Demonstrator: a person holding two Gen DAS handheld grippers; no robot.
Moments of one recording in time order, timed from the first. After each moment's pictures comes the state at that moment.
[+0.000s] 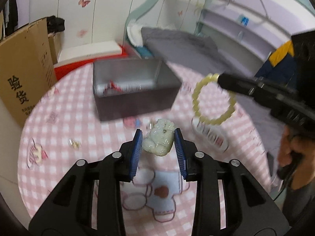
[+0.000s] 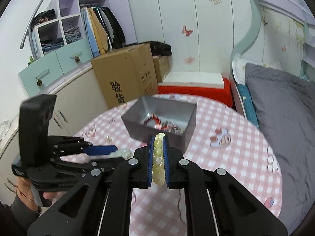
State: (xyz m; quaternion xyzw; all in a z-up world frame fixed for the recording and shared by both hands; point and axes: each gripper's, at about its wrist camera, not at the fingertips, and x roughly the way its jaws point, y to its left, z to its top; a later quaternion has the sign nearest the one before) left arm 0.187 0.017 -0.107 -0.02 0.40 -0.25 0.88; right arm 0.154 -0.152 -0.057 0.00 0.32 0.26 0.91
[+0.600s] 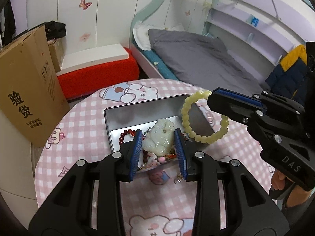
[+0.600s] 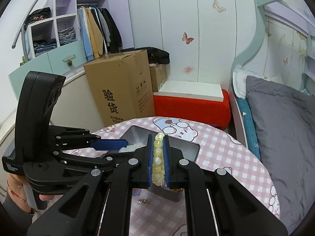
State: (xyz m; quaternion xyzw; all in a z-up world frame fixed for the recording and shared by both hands) left arm 0.283 0.005 -0.102 0.01 0.41 -0.22 0.88; right arm 0.228 -0.118 -0.063 -0.02 0.30 0.24 0.92
